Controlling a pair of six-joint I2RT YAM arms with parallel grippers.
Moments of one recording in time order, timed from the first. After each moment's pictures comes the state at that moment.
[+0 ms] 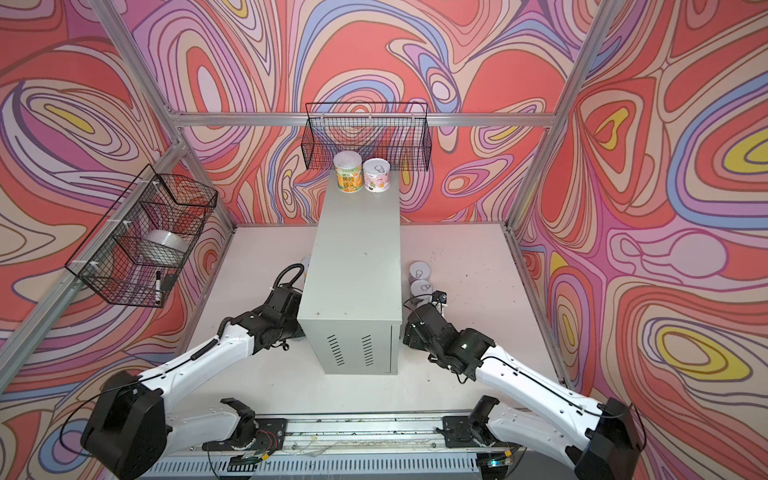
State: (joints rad) left arm -0.46 1.20 0.73 -0.56 -0.22 -0.56; right arm 0.78 0.97 0.72 -0.67 0.31 0.90
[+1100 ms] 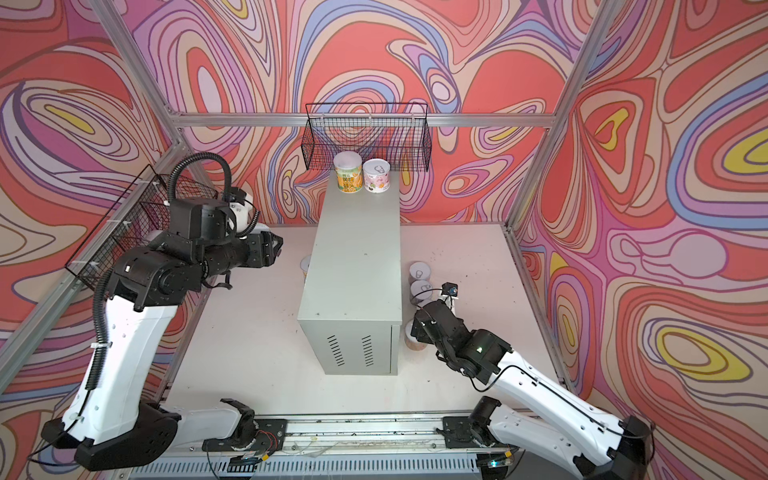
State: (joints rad) left arm -0.40 1.33 1.96 -1.22 -0.16 -0.24; right arm 0.78 0.90 0.82 -0.73 0.45 0.81
